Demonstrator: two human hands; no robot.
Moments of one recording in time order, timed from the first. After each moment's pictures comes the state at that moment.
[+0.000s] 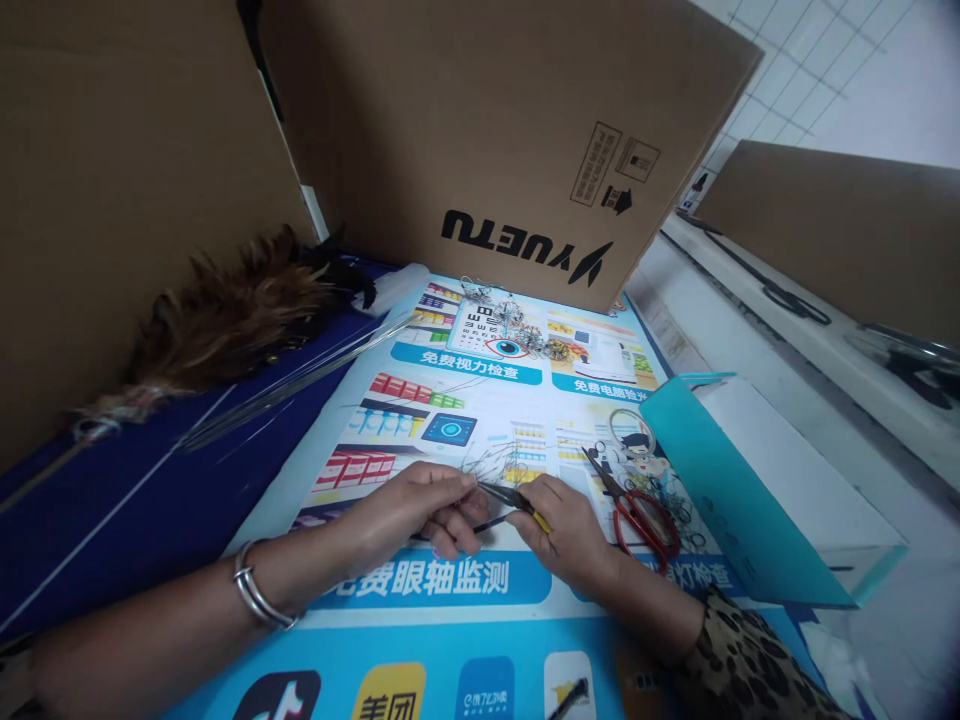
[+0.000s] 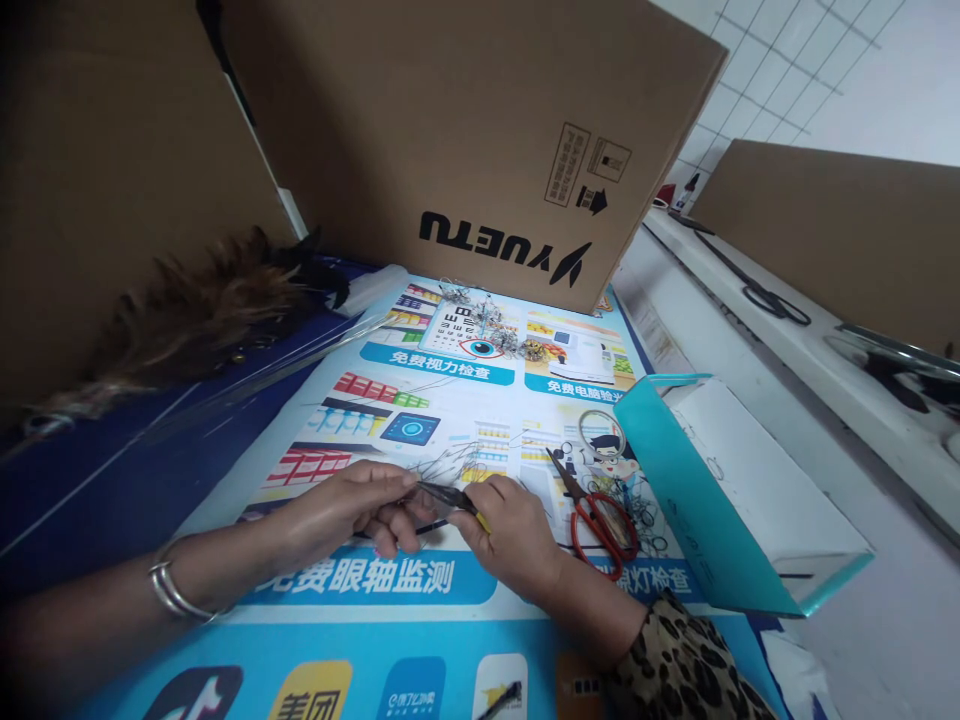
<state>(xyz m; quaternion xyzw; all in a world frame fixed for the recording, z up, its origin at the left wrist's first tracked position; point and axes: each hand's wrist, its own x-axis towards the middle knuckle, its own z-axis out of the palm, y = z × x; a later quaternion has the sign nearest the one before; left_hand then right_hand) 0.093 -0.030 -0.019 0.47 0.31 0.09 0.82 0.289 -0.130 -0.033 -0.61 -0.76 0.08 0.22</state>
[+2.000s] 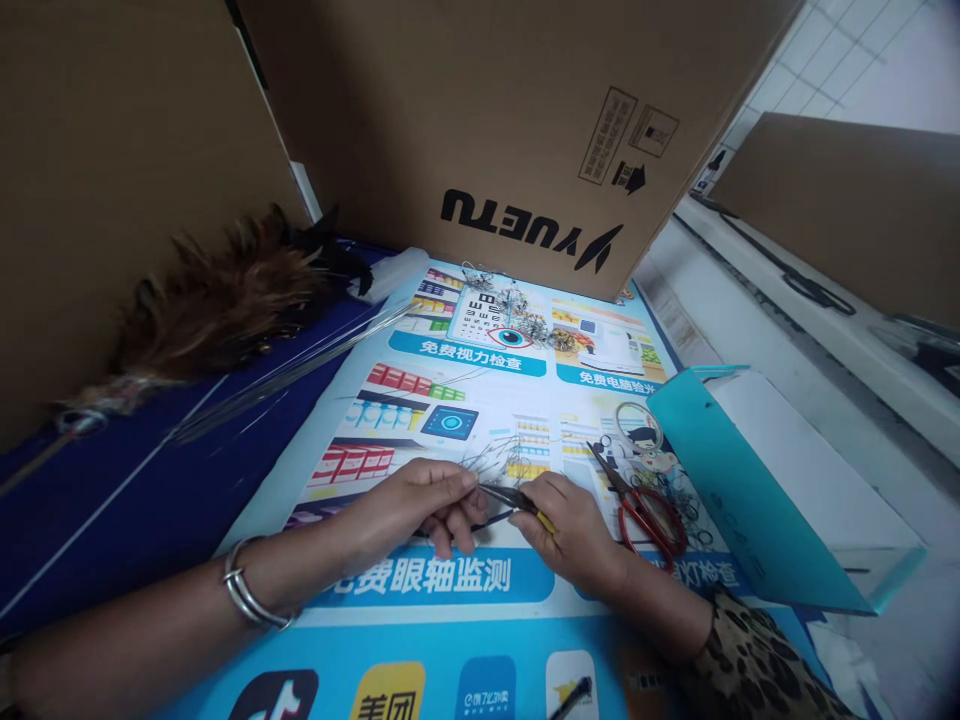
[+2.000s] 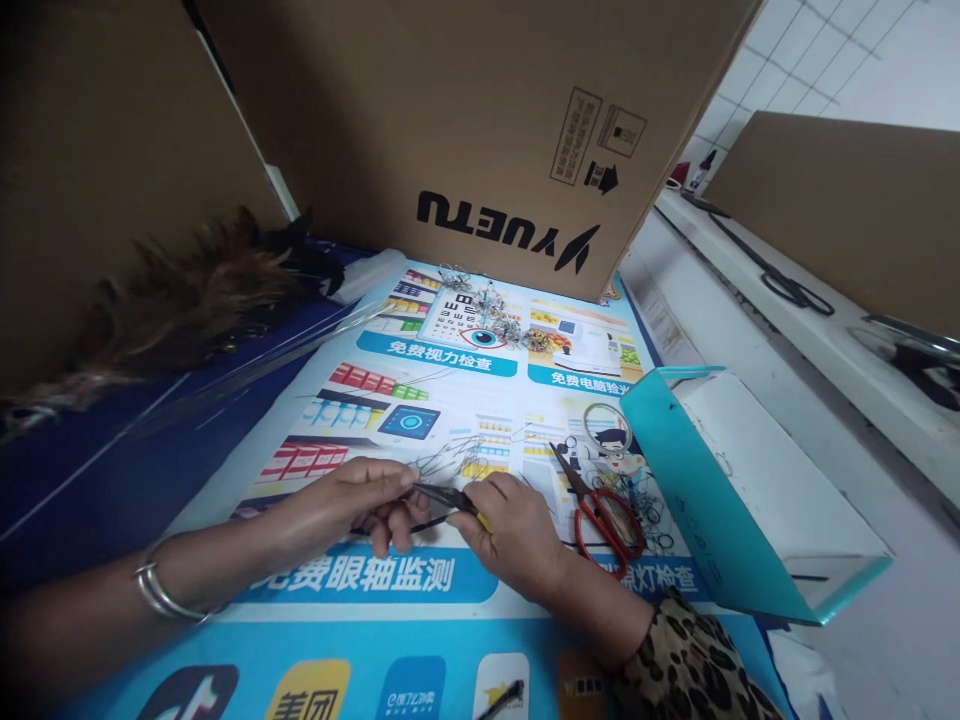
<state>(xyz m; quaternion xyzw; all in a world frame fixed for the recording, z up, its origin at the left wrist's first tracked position) 0.093 -0.028 -0.025 0.48 0.29 0.09 0.82 0.289 -0.128 -0.029 -0.60 -0.77 0.09 0.20</state>
